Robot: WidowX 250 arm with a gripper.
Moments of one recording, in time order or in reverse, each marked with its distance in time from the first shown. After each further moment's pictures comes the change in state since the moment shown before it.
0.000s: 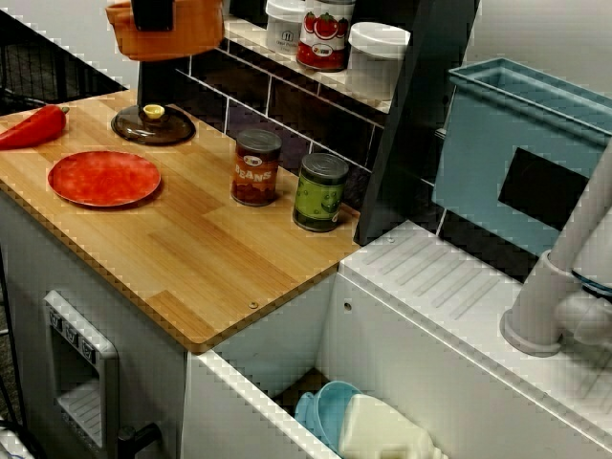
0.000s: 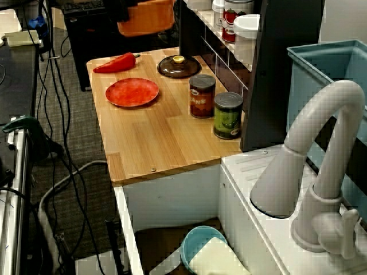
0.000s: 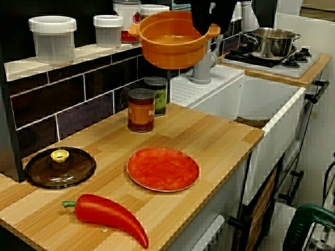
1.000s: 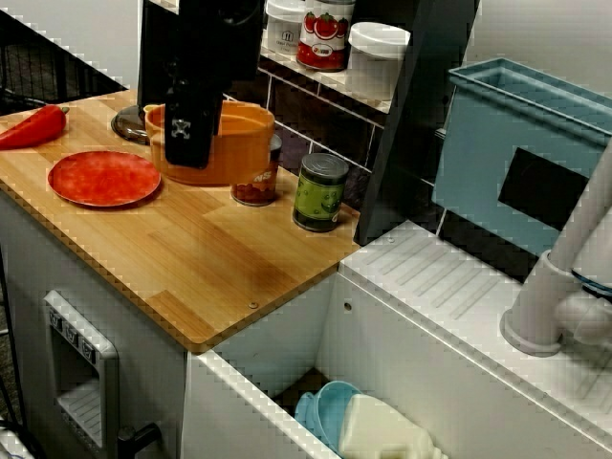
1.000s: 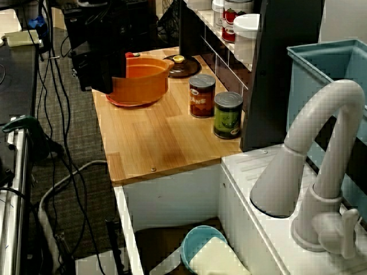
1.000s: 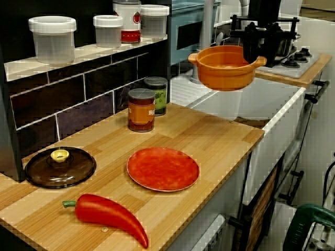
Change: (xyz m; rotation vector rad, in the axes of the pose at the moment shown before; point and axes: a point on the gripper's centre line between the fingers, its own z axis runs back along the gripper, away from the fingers) arm 0.020 -0.090 -0.060 0.033 0.129 -0.160
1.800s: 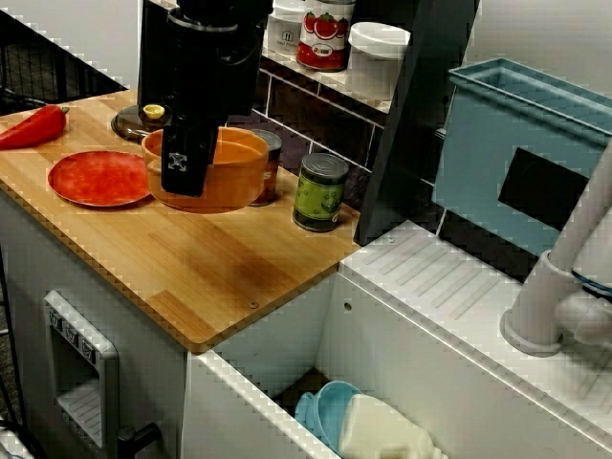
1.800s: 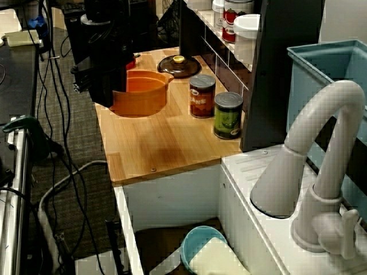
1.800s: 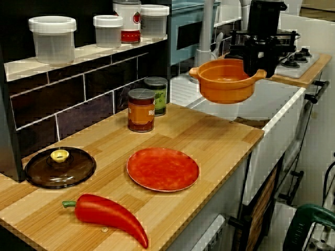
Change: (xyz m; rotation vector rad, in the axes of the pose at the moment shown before) arm -0.001 -0.003 -0.017 -0.012 0.027 -0.005
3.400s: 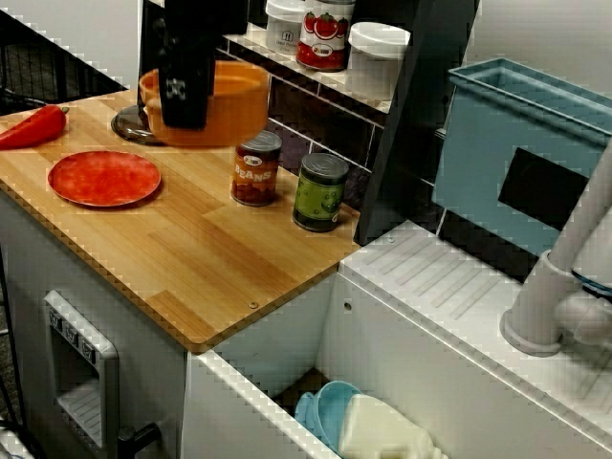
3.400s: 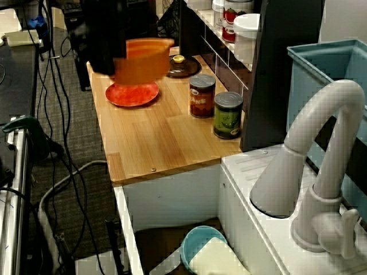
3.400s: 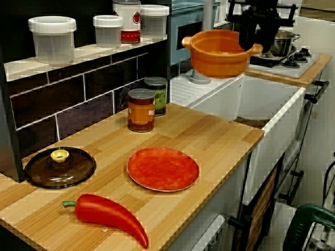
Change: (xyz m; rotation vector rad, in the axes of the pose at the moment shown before) arm -0.004 0.014 0.033 0.058 -0.073 0.043
